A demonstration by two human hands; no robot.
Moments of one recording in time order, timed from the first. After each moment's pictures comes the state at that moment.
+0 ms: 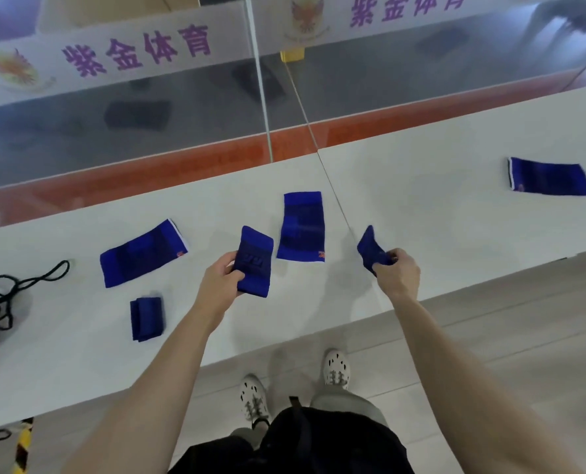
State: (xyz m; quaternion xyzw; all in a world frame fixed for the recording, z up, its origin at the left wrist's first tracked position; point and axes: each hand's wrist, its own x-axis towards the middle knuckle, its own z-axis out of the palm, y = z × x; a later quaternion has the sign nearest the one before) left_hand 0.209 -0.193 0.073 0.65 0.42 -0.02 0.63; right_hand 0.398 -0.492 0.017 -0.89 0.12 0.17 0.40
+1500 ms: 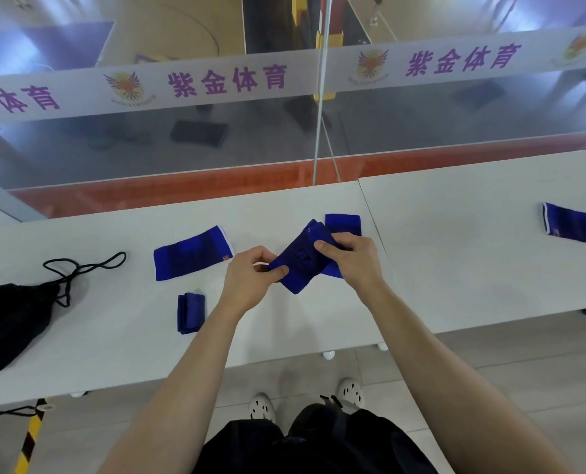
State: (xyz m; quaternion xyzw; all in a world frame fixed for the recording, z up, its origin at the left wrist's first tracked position) left_hand 0.183 -0.163 0.120 0.76 0.34 0.06 0.55; right_hand 0.329 -0.338 0.131 -0.77 -0.10 0.25 0.58
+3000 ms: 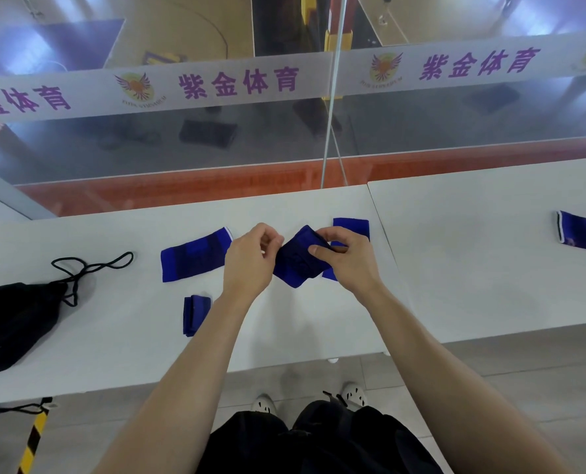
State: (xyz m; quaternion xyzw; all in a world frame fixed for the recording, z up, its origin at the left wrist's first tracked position) left_hand 0.207 -0.144 0.135 0.86 0.31 0.17 0.37; right_hand 0.328 -0.314 0.140 -0.77 -0.16 0.25 0.57
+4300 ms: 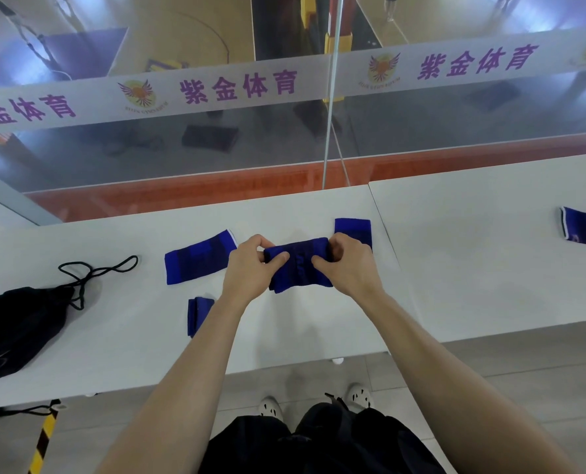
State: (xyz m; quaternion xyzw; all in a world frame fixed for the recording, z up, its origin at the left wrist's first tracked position) left_hand 0.198 -0.137 0.123 0.82 0.36 0.08 0.44; right_hand 0.324 -0.314 0.128 -0.89 -0.21 0.17 0.37
